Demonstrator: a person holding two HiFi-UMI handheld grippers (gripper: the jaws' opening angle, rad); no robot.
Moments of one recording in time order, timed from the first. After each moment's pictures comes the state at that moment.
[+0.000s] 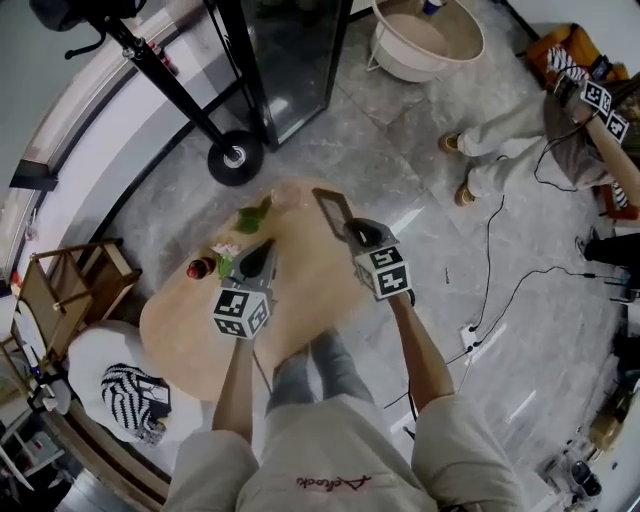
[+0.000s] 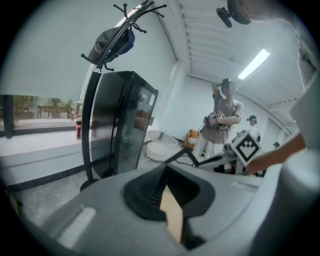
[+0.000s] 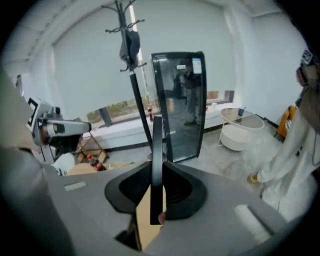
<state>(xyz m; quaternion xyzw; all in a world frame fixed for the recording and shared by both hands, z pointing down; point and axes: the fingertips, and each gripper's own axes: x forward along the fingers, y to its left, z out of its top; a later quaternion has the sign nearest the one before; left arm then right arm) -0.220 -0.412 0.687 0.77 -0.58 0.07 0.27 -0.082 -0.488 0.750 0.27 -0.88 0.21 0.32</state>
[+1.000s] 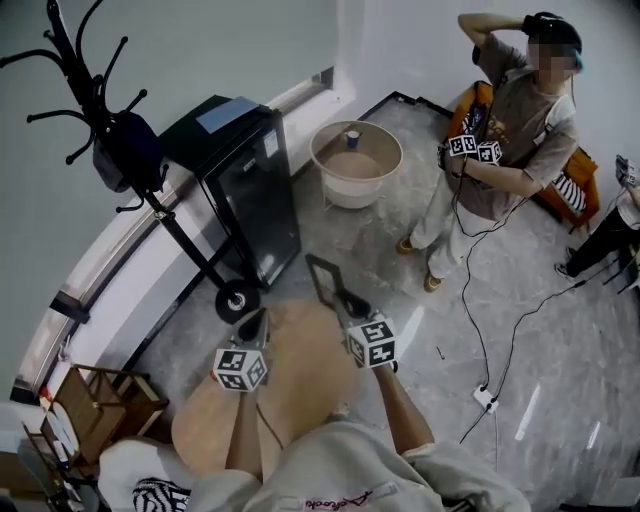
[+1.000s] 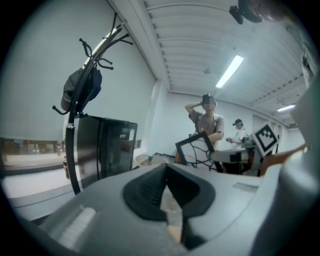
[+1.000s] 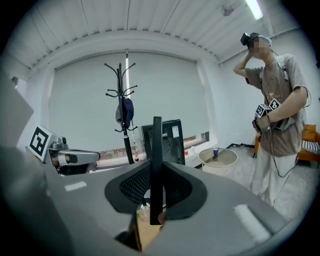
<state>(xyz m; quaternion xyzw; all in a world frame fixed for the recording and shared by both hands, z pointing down) -0.164 -0.386 0.451 0.82 -0.55 0.04 0.14 0.001 -0.436 0.451 0.42 -0.89 0.13 0.10</state>
